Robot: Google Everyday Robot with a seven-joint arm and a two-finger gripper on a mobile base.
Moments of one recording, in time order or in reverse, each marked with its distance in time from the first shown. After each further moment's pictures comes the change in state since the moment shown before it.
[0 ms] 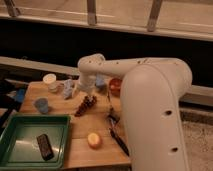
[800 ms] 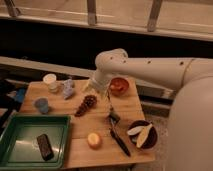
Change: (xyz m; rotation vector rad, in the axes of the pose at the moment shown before) arm 0.044 -0.020 -0.088 -0.063 -0.093 0.005
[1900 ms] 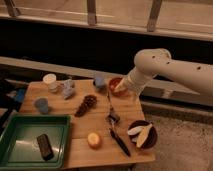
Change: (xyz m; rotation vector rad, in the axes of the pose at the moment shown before) arm -0.008 -0.169 -0.098 0.082 -0.079 0.261
